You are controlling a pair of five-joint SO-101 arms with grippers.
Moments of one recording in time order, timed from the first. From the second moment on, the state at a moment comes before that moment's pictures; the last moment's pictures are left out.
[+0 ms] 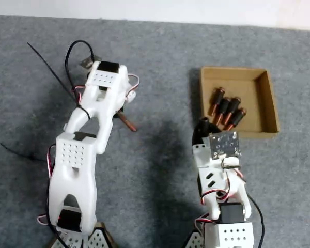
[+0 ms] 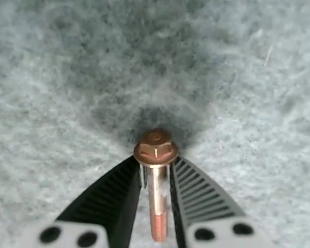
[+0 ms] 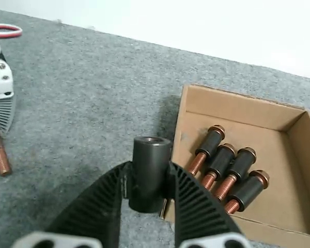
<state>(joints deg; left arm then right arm) 3.0 48.0 -34.4 83.1 59.9 -7.7 -101.3 95.7 29.8 11.1</state>
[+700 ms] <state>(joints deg) 4.6 47.7 -56.6 98.5 42.8 -7.7 -101.3 95.7 29.8 11.1</state>
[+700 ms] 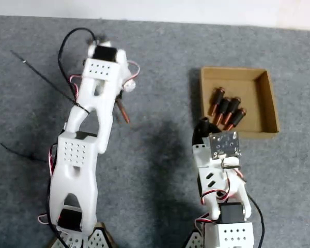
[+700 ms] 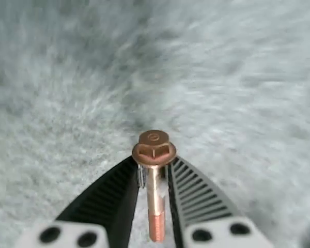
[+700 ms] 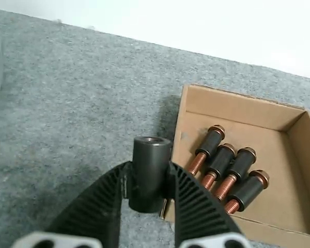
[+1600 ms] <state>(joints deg) 6.5 -16.7 -26.5 100.5 25.5 -7.7 -101.3 95.7 29.8 11.1</state>
